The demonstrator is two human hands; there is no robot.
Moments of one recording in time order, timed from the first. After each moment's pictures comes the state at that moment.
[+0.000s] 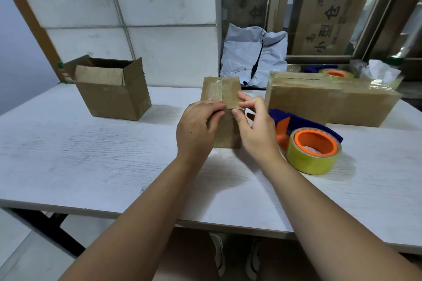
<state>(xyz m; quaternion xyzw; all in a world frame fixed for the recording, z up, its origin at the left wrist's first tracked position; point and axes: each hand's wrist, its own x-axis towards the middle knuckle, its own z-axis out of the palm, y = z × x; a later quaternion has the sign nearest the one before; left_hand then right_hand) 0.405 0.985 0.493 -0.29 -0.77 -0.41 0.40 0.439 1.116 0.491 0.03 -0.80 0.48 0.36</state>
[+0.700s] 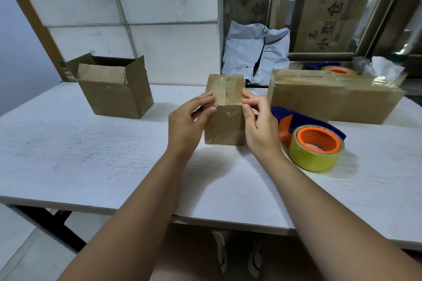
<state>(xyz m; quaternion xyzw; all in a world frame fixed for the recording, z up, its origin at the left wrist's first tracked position) 0.399 0.967 0.500 -0.22 -0.72 -0.63 0.19 0.438 1.116 0.487 0.03 -0.79 0.48 0.37</state>
